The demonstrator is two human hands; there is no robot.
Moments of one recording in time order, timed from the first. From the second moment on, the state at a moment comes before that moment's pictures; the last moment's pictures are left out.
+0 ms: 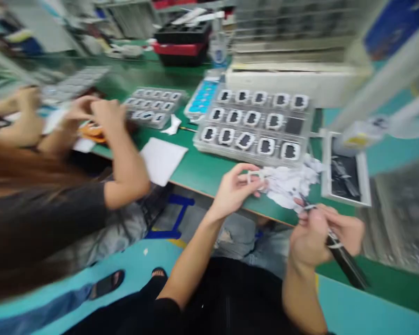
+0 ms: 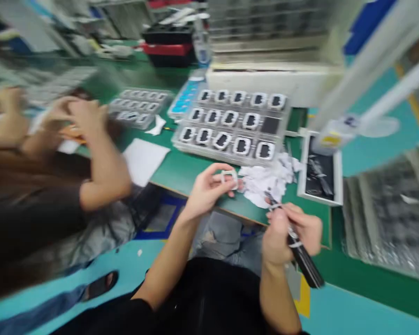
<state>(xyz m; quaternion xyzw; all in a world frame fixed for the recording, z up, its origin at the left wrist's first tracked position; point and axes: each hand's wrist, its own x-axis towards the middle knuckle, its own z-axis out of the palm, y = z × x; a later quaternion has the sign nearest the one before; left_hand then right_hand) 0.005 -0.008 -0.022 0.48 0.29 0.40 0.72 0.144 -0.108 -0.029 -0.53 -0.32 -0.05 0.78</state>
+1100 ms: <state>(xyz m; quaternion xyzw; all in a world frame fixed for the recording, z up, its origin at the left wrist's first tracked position) -0.004 -0.024 -0.019 0.67 0.30 0.39 0.56 0.119 -0.100 -0.024 -0.55 -0.53 -0.03 0.65</state>
